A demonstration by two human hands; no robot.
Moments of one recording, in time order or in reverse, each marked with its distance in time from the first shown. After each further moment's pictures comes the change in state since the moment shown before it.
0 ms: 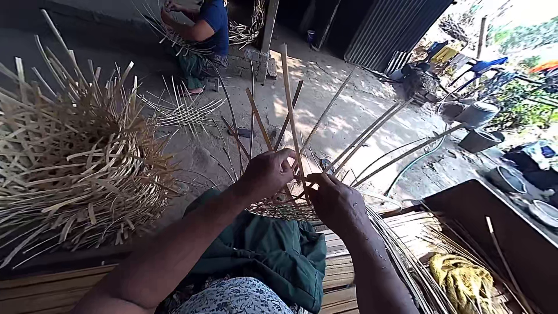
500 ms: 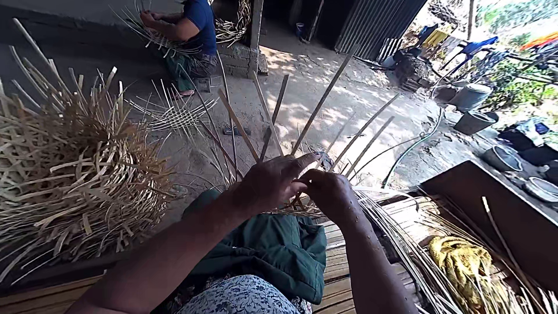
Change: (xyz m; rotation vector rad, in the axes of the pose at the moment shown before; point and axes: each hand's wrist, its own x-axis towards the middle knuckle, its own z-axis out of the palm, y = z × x) left_hand -0.009 0.009 0.017 0.182 0.145 0.481; right_hand 0.006 0.005 -0.005 0.295 -0.090 0.179
